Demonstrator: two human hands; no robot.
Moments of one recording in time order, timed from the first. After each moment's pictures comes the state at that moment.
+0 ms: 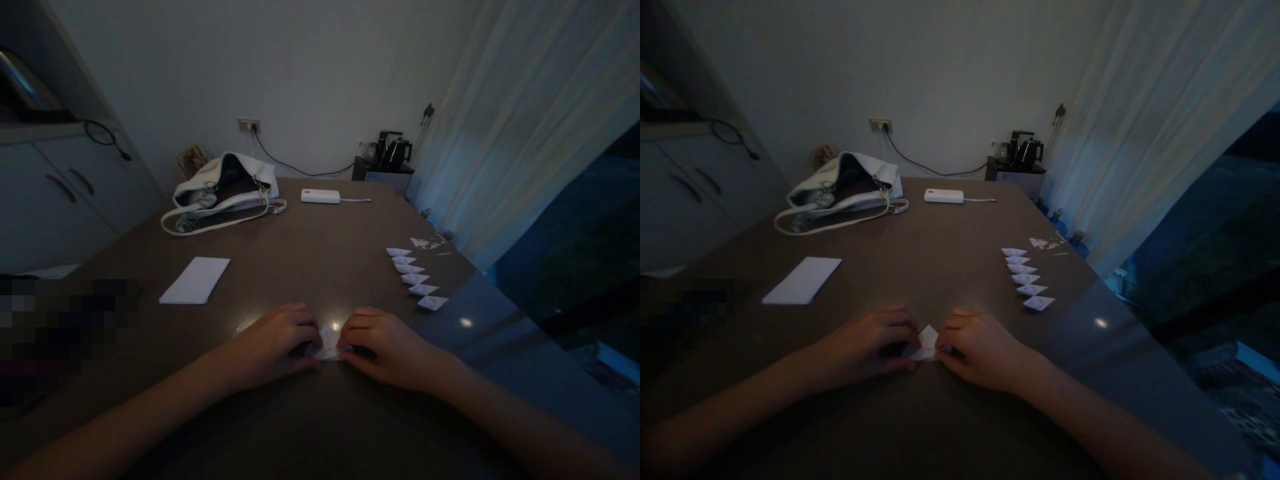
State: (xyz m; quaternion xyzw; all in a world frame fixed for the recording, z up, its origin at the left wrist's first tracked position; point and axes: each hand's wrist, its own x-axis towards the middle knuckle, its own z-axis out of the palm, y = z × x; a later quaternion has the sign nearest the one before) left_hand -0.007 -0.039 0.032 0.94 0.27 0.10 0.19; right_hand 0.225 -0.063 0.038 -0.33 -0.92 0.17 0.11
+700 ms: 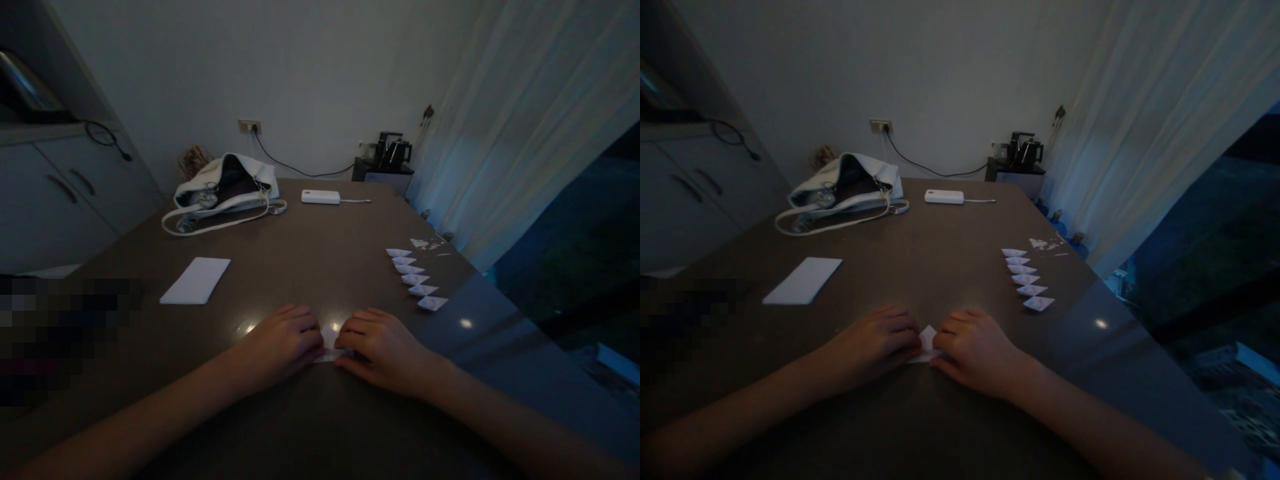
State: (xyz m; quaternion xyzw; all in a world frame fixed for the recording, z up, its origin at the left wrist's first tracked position) left_hand 0.001 -0.044 0.025 0.96 0.26 0.10 0.05; right_hand 0.219 -0.065 0.034 -0.36 -0.93 0.09 0.08
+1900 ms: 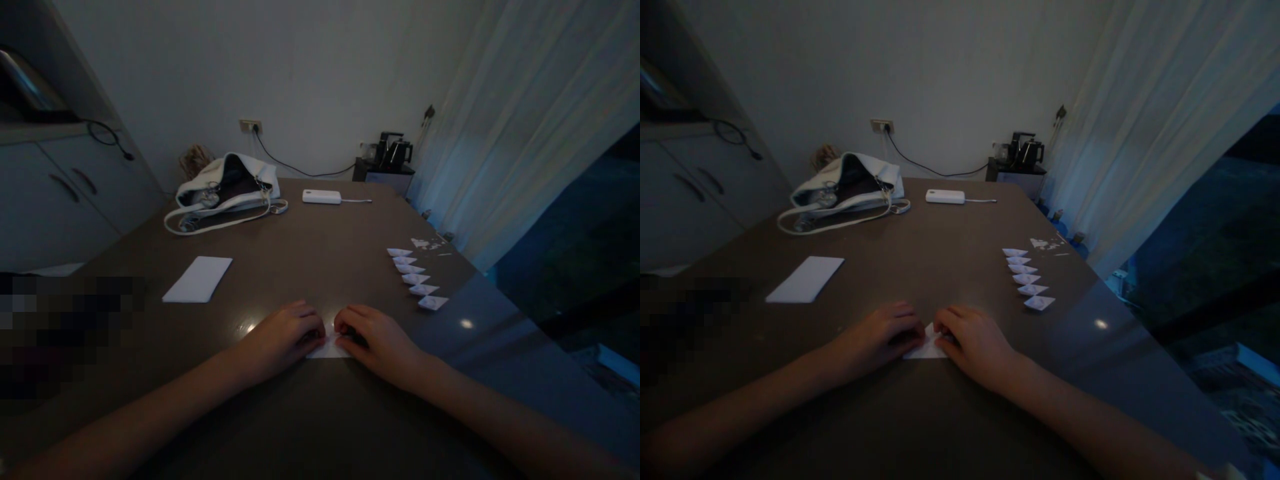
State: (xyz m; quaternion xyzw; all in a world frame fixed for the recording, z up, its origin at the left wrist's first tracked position) left_hand 0.001 -0.037 0.016 0.92 0.32 0.13 0.19; right_hand 0.214 -0.063 0.020 -0.43 -0.86 0.18 0.18
